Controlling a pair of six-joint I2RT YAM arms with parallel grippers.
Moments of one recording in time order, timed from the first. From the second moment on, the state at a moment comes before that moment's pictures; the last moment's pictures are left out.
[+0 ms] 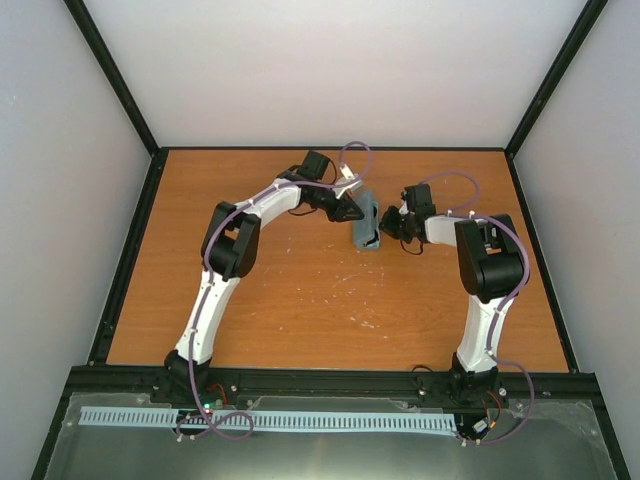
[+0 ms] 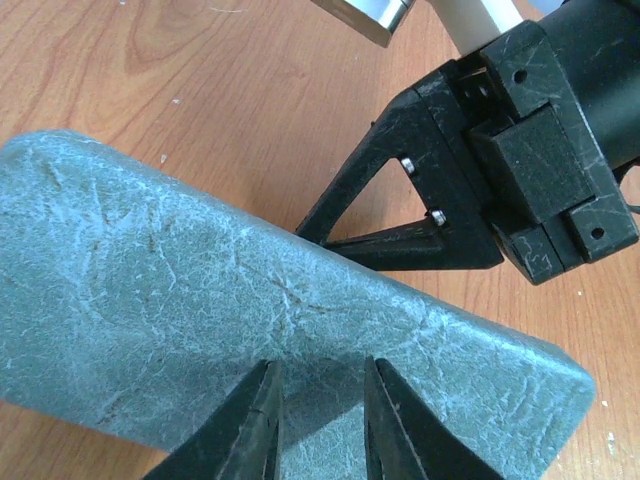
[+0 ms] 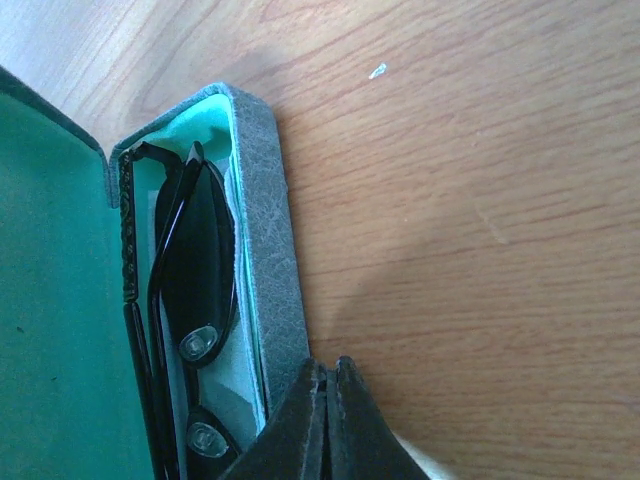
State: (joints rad) left arm -0.50 2.47 2.02 -0.51 0.84 0.37; right arm 0.22 1.98 1.10 0.01 -0.35 0.67
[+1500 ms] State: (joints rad) left arm -0.20 1.37 1.08 -0.57 0.26 0.30; right arm 0.19 1.11 0.92 -0.76 0.02 0.38
